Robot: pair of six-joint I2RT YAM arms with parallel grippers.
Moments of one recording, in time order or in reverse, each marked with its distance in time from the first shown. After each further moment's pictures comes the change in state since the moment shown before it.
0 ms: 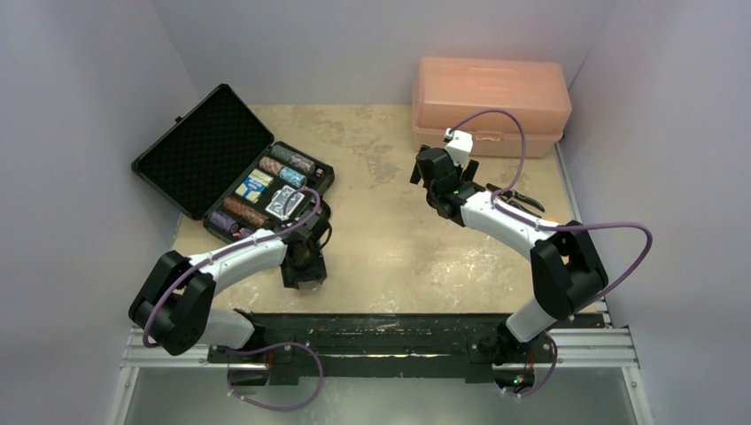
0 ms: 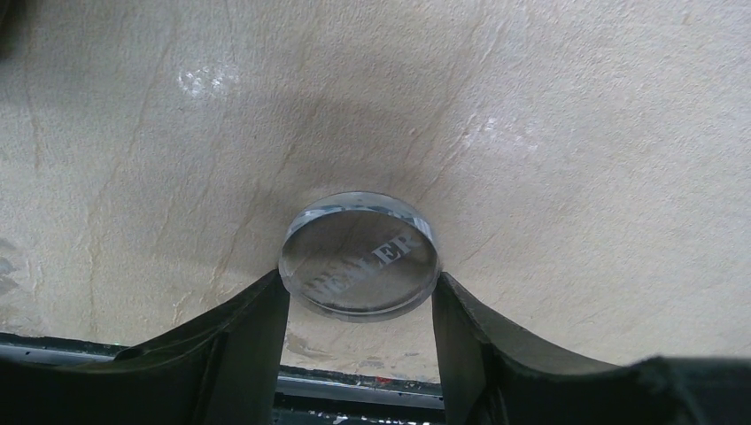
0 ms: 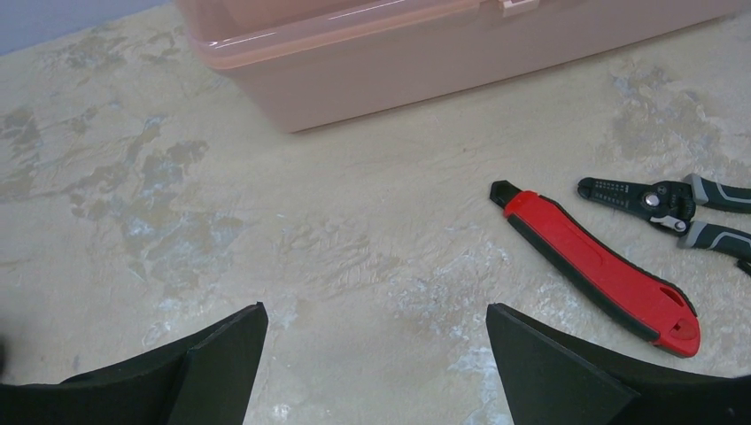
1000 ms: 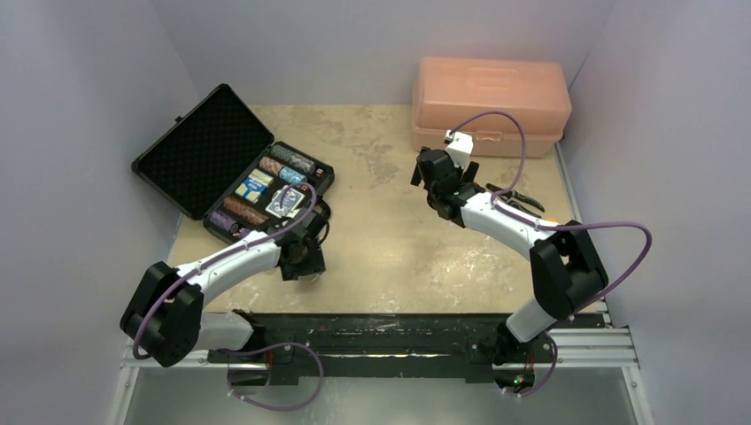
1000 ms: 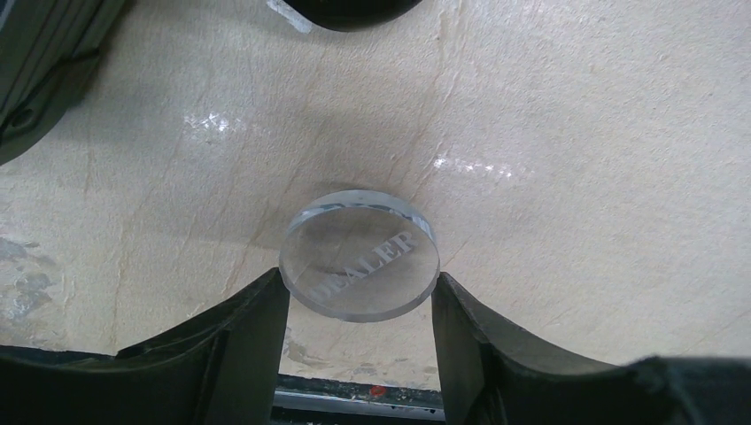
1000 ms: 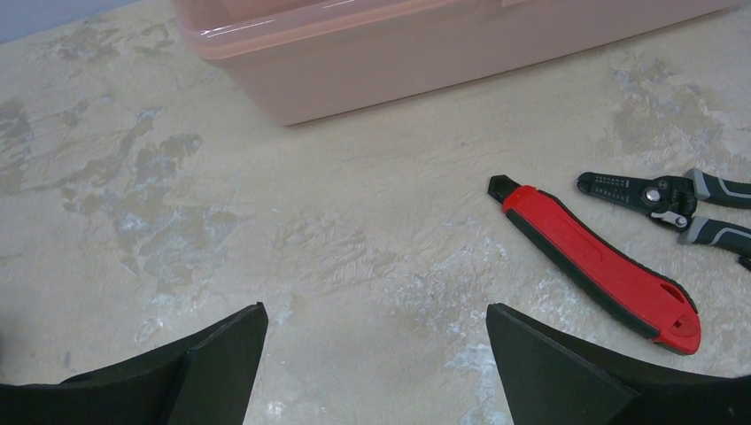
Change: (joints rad) left arm -0.001 -0.075 0.010 0.003 -0.051 0.016; right arm -0.003 0.000 -0.016 0.010 -0.007 0.000
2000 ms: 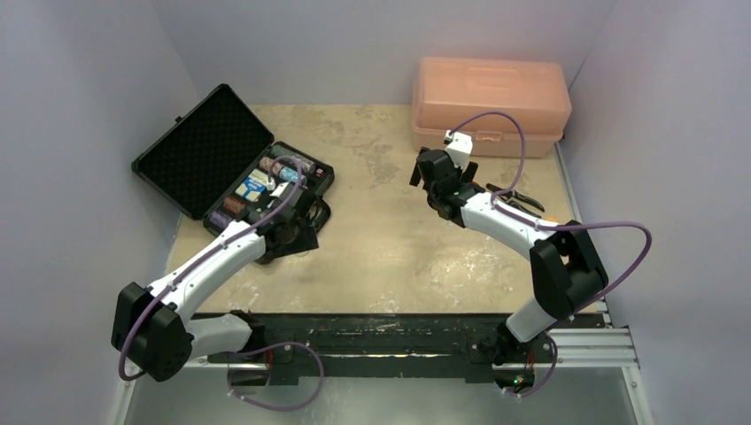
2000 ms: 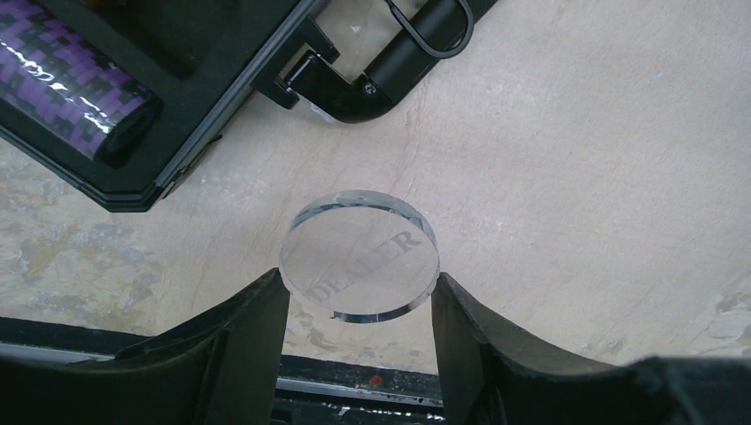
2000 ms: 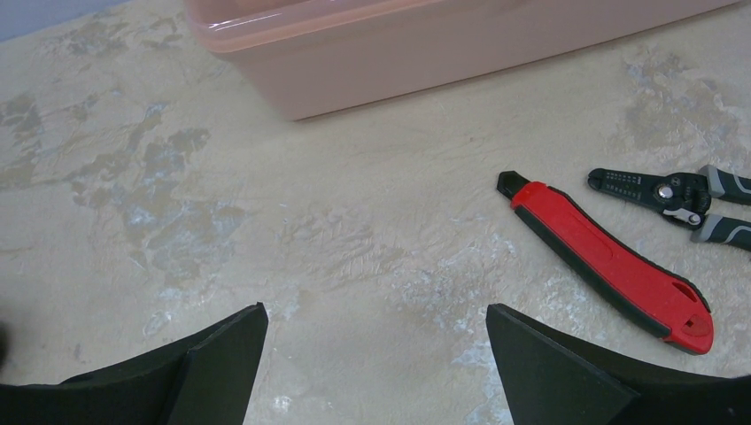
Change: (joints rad) left arm 0.043 -0.084 0.213 -0.164 -0.087 0.085; right arm 0.000 0.000 -0.001 0.000 -0.022 0.007
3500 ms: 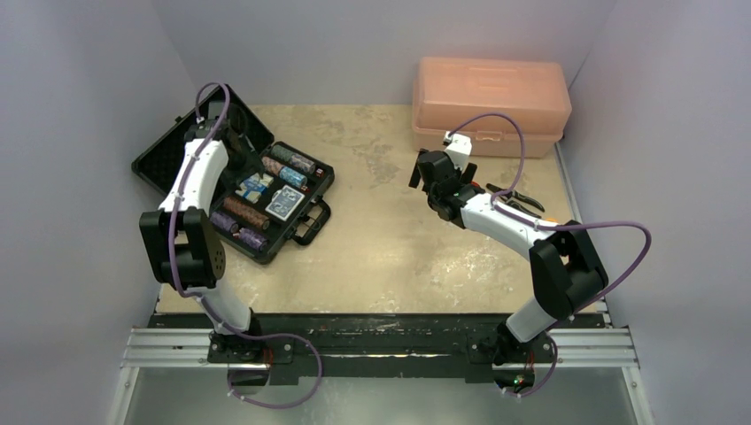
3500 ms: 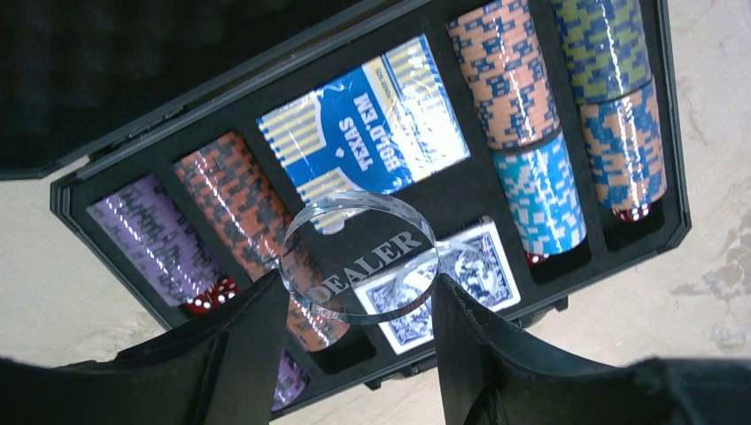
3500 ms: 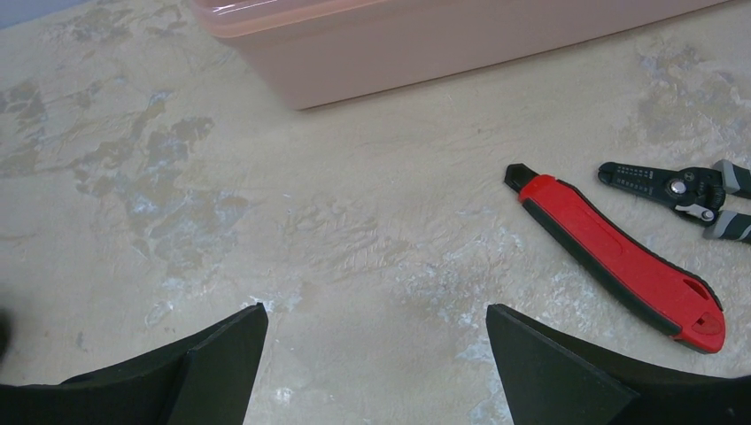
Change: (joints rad) left arm 0.622 0.497 0.608 -0.042 0.147 0.234; right arm 0.000 0.000 -0.011 0.007 -0.022 0.000
